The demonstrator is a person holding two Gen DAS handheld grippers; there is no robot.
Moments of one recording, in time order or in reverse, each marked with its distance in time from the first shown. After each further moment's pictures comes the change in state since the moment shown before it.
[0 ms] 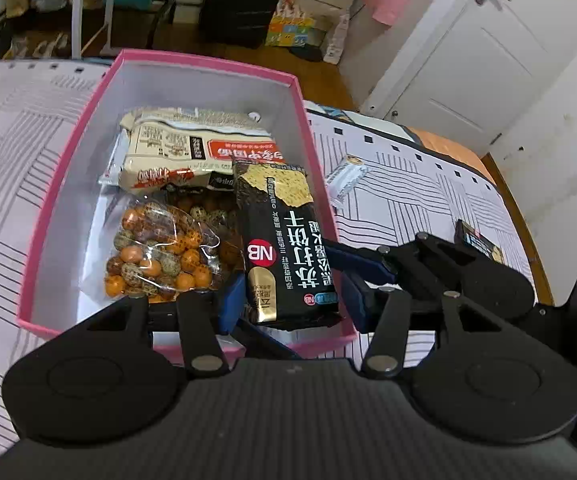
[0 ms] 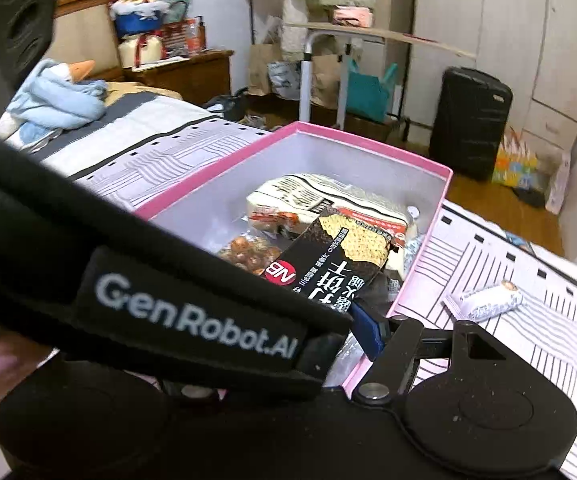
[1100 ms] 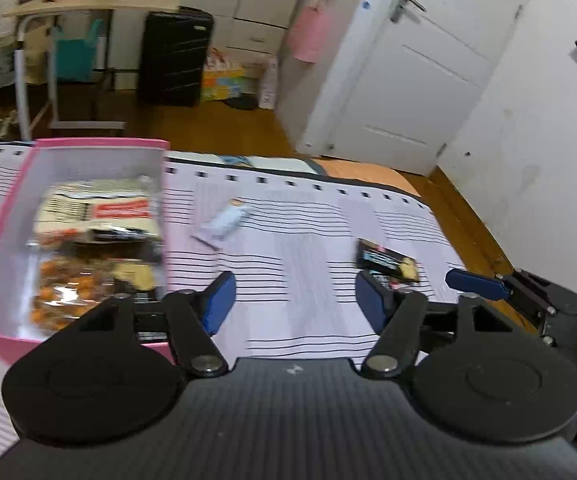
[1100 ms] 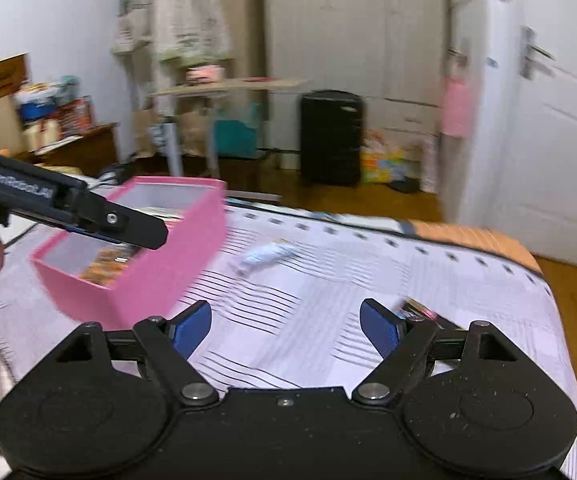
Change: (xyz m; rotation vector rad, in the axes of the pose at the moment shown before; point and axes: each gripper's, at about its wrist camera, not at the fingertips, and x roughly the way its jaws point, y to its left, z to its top) left arm -0.044 -0.134 -0.026 0.178 -0.144 -0.096; right arm -0.160 -0.125 -0.111 0.260 -0.143 -0.282
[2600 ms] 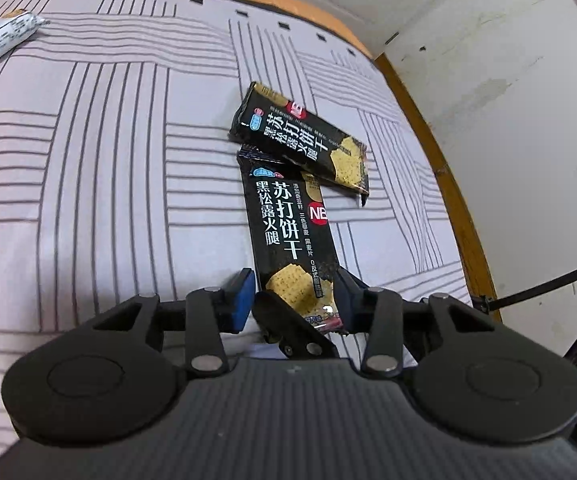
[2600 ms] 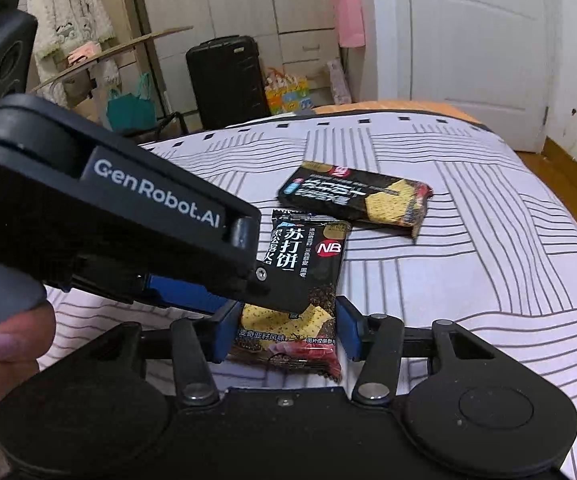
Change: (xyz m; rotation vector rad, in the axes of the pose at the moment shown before) left arm 0.251 -0.082 -0.058 -0.083 0.390 -0.246; right arm 0.095 -0.063 -0.082 0.239 0.114 -0.134
